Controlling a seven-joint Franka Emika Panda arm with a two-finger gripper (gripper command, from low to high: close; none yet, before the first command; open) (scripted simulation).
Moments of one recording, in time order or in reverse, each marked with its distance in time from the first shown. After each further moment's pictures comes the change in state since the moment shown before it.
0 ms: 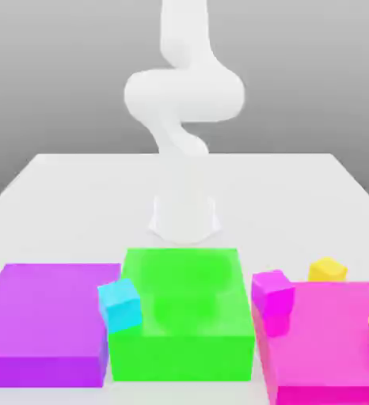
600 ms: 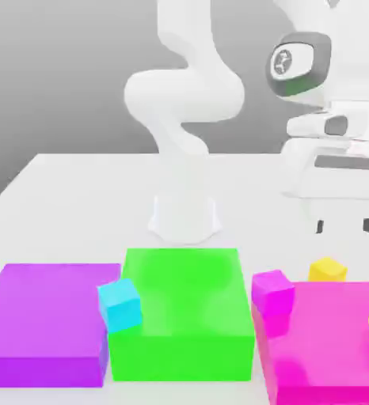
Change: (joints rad) arm 0.055 0.526 0.443 -0.310 -0.185 0.314 0.332
